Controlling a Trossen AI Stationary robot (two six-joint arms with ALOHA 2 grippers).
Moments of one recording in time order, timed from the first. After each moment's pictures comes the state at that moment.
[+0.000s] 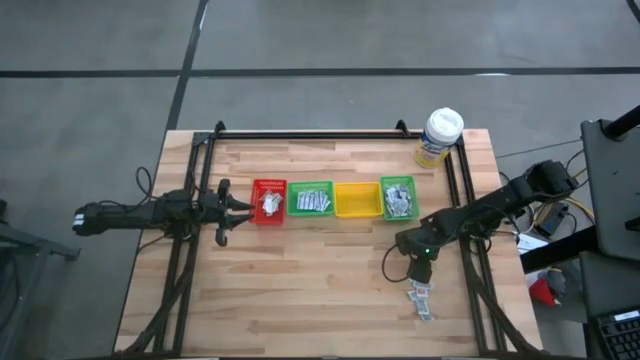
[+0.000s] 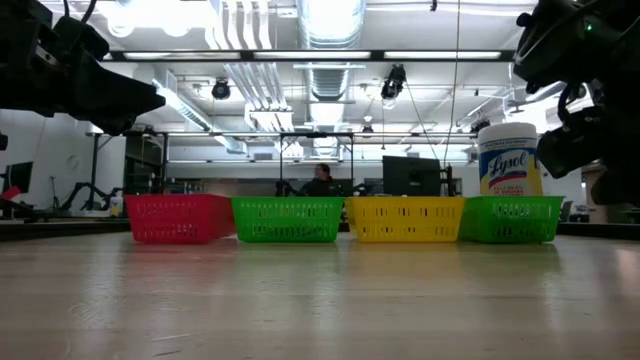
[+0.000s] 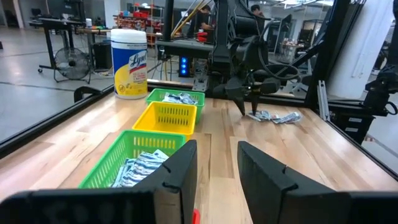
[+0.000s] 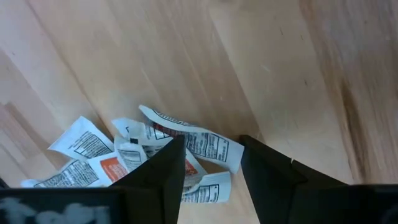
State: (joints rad) left arm 0.02 0.10 0.03 0.00 -0.05 -0.09; right arm 0.30 1.34 0.54 -0.62 -0.31 0.82
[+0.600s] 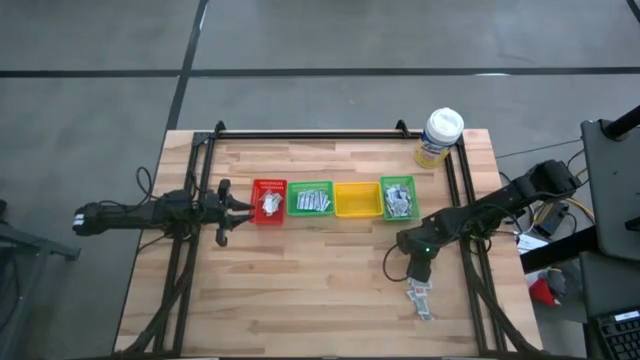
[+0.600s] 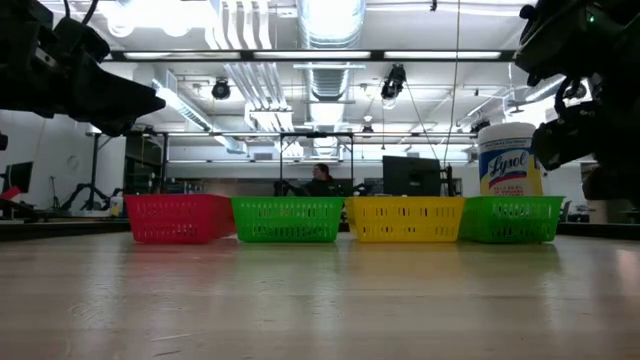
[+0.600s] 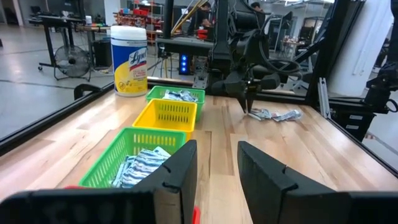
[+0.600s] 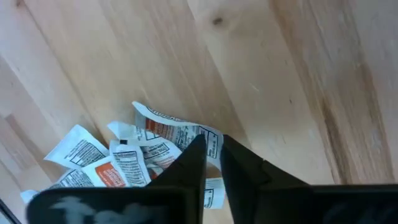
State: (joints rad) left arm 0.02 0.10 0.03 -0.01 -0.05 -0.09; right arm 0.30 1.30 0.54 -0.61 -0.26 0.81
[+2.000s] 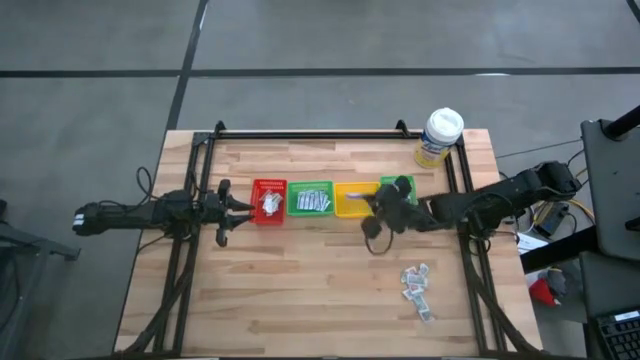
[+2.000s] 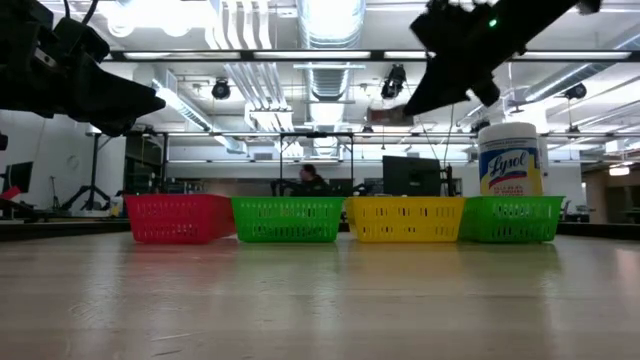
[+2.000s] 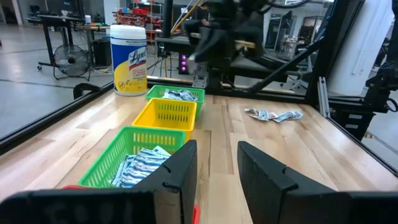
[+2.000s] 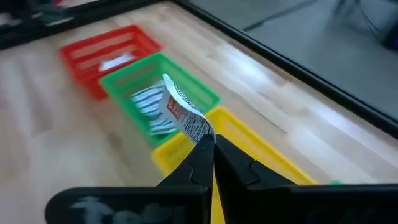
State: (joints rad) left arm 0.02 0.10 0.03 -0.02 -0.05 -0.09; right arm 0.21 1.30 0.79 -0.22 0.73 0.57
